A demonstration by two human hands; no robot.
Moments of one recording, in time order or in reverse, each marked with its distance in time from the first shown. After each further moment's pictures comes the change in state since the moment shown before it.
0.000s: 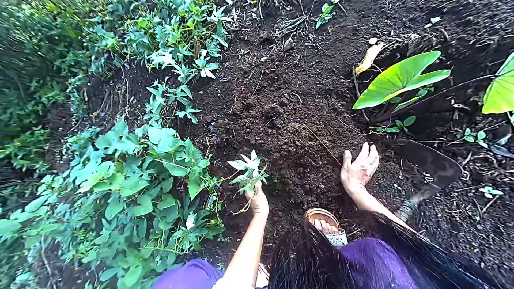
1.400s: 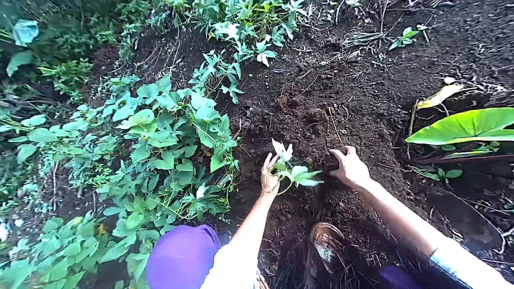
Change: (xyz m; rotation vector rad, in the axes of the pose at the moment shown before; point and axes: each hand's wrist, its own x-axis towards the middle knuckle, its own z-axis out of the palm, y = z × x) left_hand 0.053 -0.007 -0.006 -0.042 -0.182 0.213; right_hand 0.023 -0.123 -0.003 -0.355 -0.703 -0.627
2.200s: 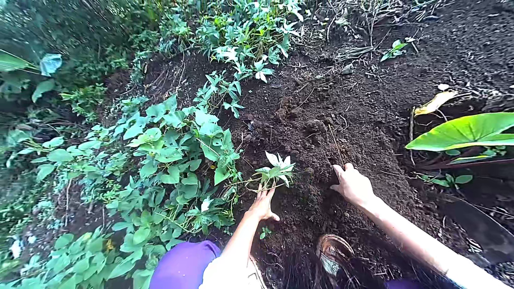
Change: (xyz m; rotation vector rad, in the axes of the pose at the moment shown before) left_hand -0.008 -0.013 -0.064 1.031 -0.738 -0.195; right_hand -0.022 -0.017 0.000 -0.193 -0.112 0.056
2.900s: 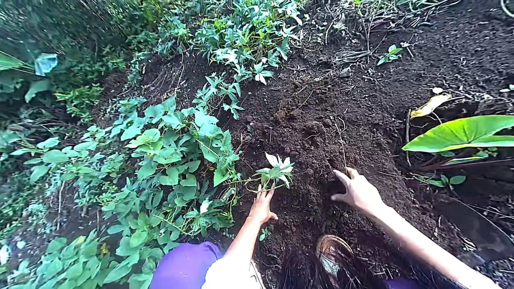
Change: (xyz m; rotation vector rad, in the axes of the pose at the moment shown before) left_hand 0.004 -0.001 0.011 0.026 0.066 -0.051; right_hand -0.016 0.030 0.012 0.112 0.060 -0.100
